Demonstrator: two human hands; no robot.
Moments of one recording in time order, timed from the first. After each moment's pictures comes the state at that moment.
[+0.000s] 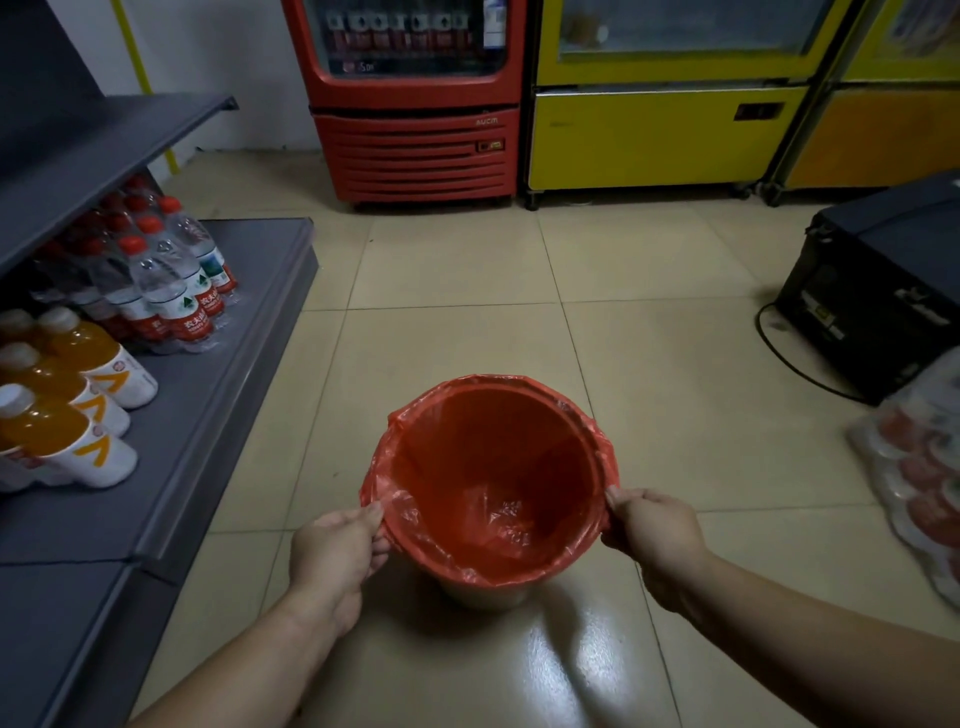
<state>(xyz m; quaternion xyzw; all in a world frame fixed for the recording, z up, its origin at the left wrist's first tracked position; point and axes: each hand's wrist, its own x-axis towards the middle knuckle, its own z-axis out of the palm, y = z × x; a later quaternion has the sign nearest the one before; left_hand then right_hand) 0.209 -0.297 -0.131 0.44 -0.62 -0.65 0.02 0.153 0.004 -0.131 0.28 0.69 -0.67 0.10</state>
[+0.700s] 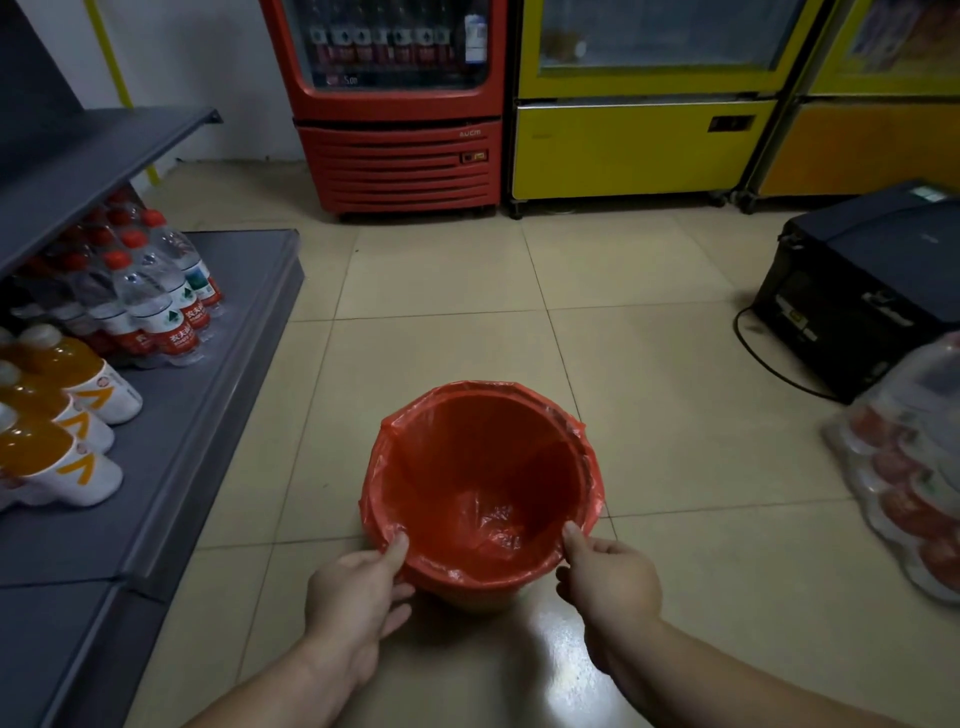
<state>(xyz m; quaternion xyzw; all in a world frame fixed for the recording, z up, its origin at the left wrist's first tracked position) 0.231 -0.266 -0.122 0.45 -0.60 -0.66 -0.05 0.209 -0.052 -0.121 0.39 0.69 -0.61 0.04</state>
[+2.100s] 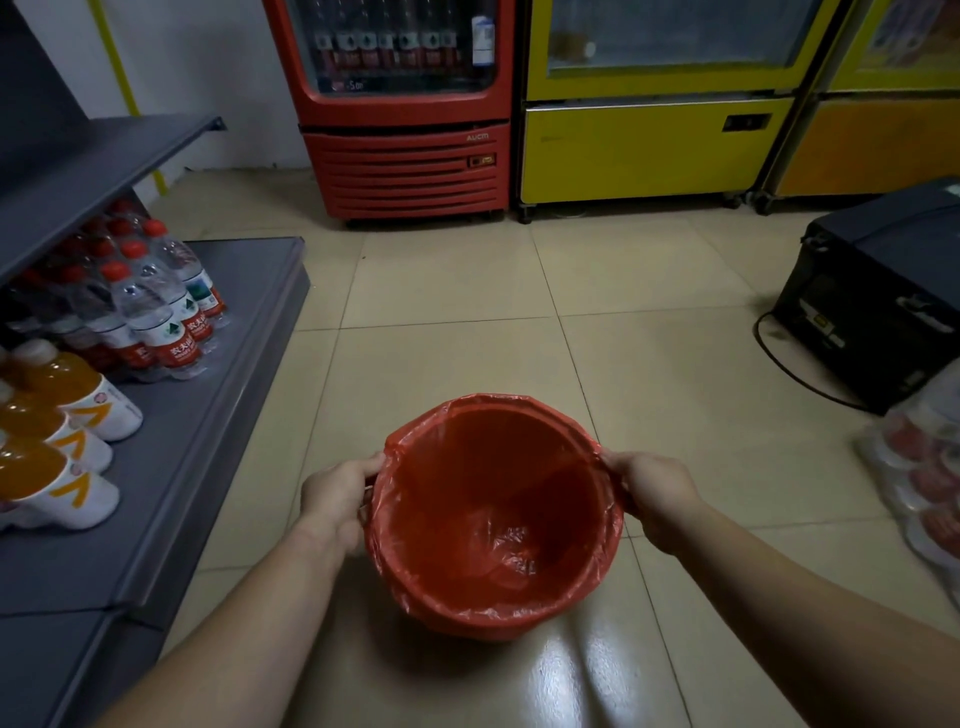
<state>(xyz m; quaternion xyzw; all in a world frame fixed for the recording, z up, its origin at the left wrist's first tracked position) 0.111 -0.323 -0.124 0.42 -0.58 -0.70 -0.01 0.081 -0.003 -0.117 0.27 0.68 -0.67 0.11</state>
